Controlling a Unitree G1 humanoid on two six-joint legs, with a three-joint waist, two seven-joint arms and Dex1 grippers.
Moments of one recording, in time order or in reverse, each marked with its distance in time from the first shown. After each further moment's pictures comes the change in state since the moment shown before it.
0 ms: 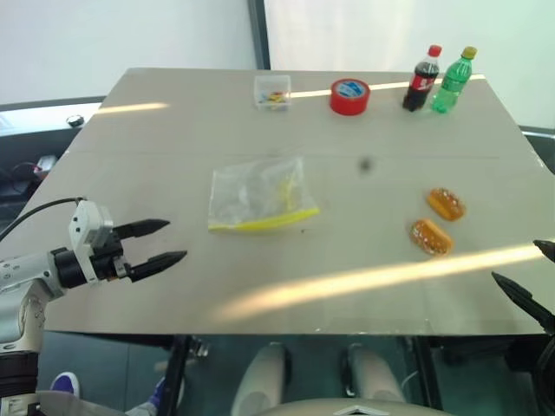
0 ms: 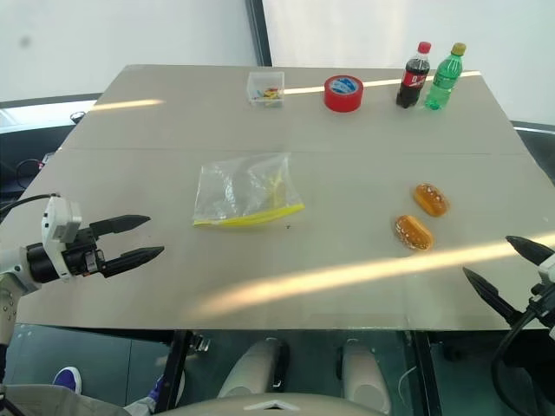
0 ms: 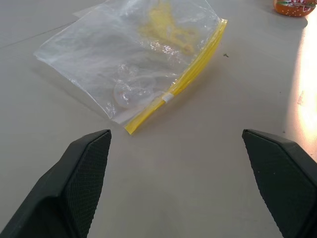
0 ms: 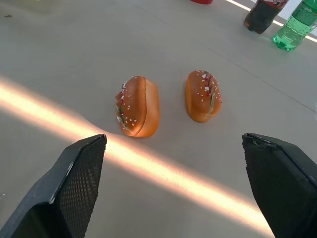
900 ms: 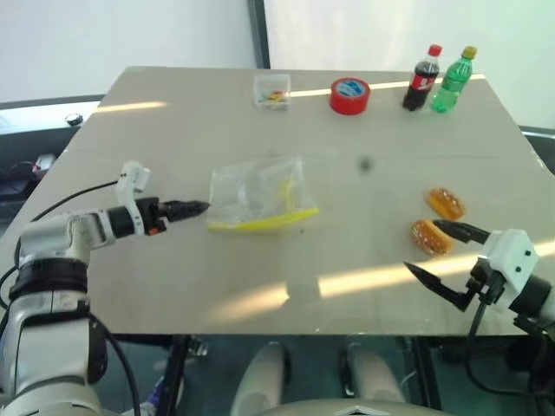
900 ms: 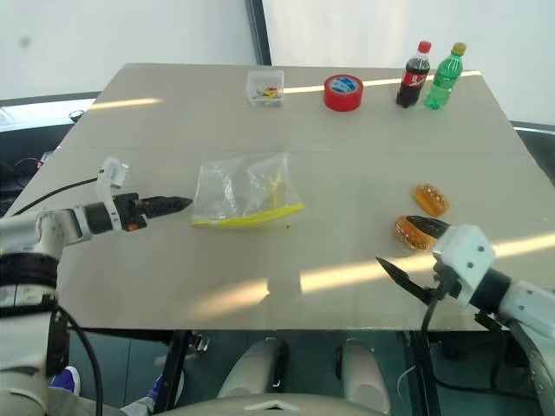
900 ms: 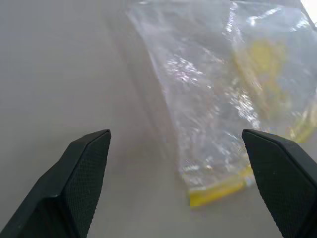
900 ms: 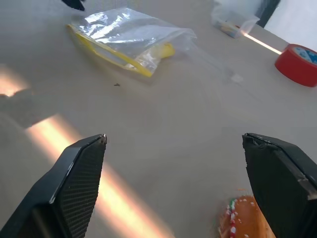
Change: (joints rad) left arm -0.722 -0.082 -0.270 0.662 0.107 0.561 0.204; right arm -0.312 -0.051 0.501 -0.170 -0.055 0.063 -0.130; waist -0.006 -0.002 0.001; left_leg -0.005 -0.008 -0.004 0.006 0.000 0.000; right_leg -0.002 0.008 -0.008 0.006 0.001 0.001
